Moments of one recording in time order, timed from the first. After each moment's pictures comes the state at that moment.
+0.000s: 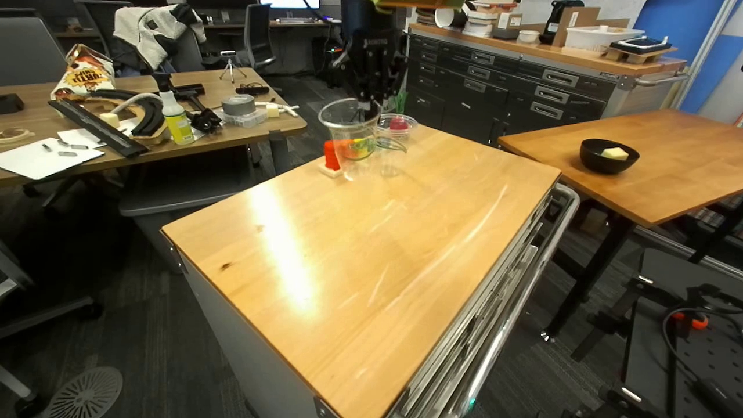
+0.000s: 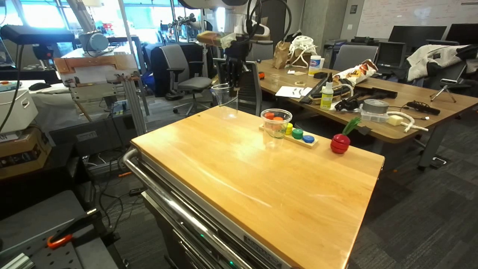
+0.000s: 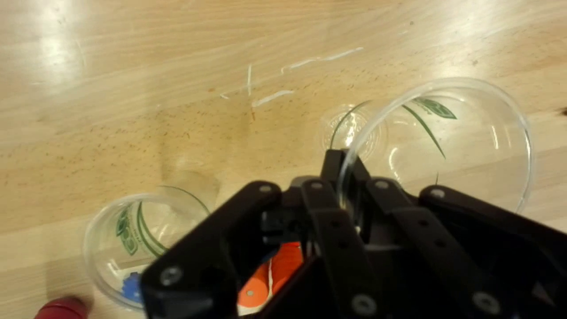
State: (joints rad) arm 0.10 0.47 0.02 -1.57 0.02 1.93 0.30
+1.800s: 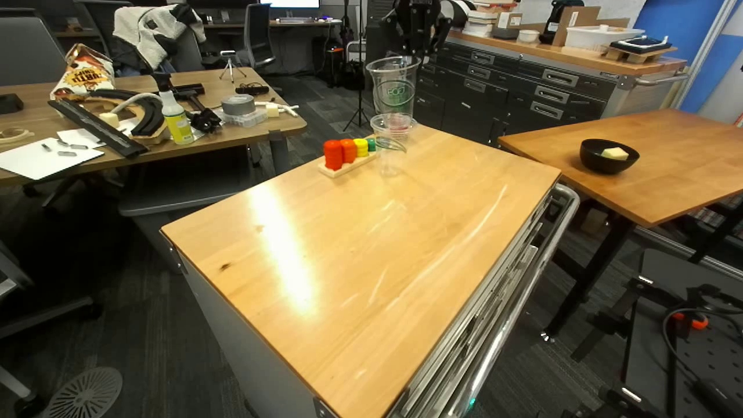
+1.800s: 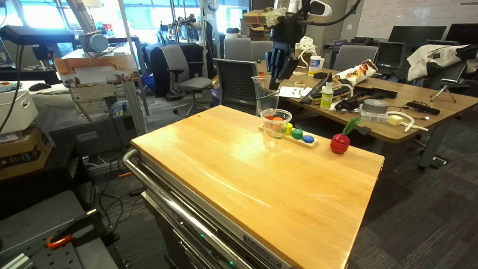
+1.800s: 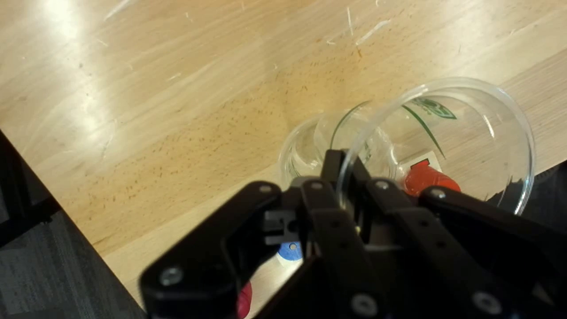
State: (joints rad) arm -0.05 0.55 -0.07 -1.33 0.09 1.72 0.34
